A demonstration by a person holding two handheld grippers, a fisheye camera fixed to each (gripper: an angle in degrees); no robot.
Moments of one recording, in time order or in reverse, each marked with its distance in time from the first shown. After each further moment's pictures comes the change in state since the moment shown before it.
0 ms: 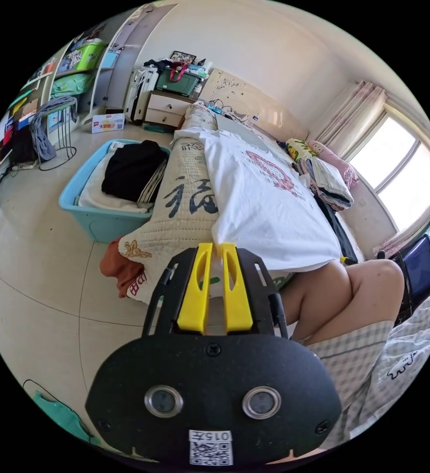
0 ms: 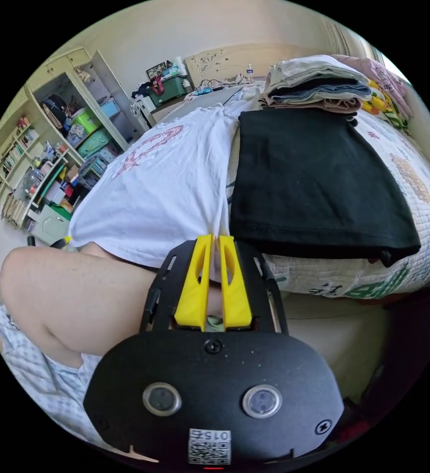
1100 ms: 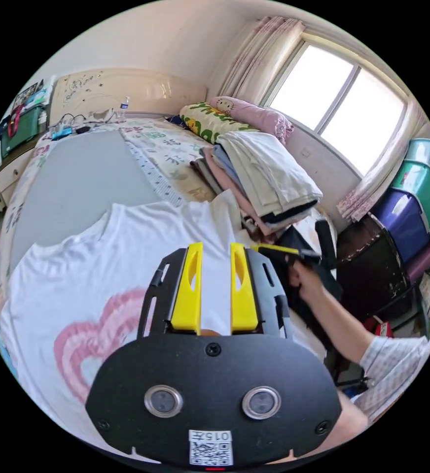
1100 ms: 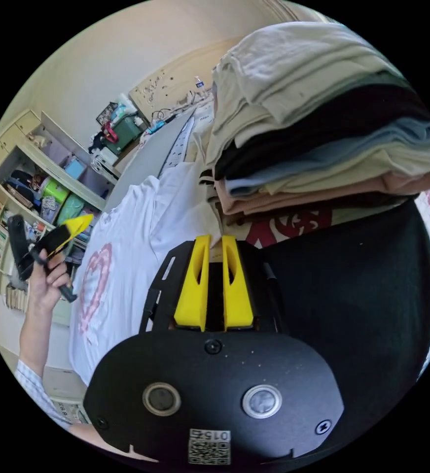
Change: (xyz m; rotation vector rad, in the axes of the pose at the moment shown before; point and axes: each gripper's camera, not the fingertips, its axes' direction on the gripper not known) left arm 0.407 -0.415 0.308 -0.123 0.325 0.505; right arm 0.046 -0.227 0.398 0.131 -0.099 0.263
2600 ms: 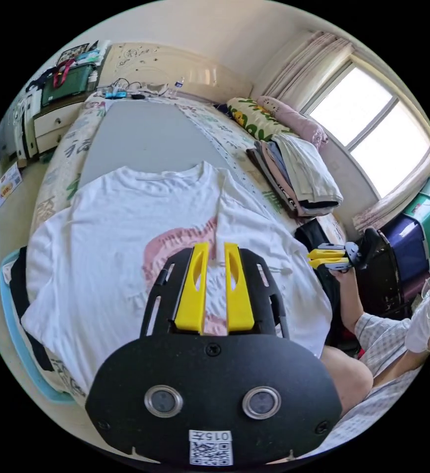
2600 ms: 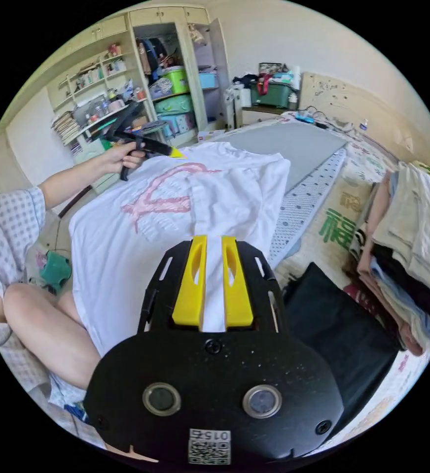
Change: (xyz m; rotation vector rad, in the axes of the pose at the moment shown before) left arm -0.089 -0.019 -0.145 -0.039 -0.106 -0.182; right arm -0.437 -0.183 -0.047 -0.173 -0.028 -0.796
